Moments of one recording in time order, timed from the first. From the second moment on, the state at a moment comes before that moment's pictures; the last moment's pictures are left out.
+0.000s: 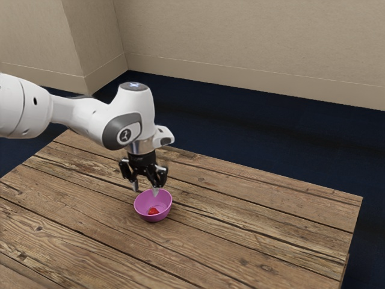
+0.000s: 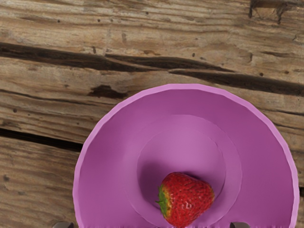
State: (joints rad) arm 0.07 0.22 -0.16 -2.03 0.12 2.17 -0.34
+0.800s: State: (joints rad) arm 0.07 0.34 -0.16 -2.06 0.11 2.33 -0.34
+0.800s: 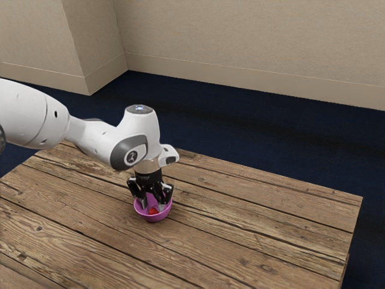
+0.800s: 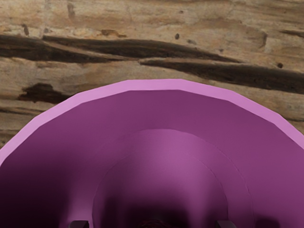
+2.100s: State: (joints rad) arm 0.08 0.26 -0.17 -2.13 0.09 2.48 -0.37
